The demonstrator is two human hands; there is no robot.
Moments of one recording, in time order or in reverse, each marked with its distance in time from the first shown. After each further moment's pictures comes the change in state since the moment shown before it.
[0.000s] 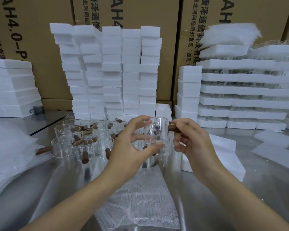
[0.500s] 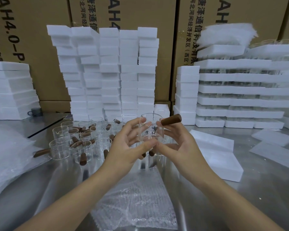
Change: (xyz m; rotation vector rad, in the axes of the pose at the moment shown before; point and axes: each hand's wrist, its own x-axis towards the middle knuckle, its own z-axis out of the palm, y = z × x) left_hand 0.006 -0.003 -0.004 -0.228 -0.060 -0.127; right_hand -0.012 0.010 0.011 -0.347 -0.149 -0.163
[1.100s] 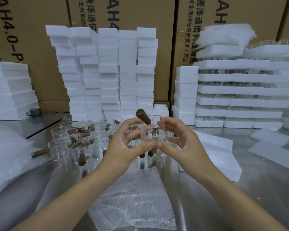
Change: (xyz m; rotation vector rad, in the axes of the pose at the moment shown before) left_hand 0.004 -0.003 -0.006 0.050 -0.039 -0.011; right_hand 0.003 -0.004 -0.015 -0.126 -0.021 -0.074
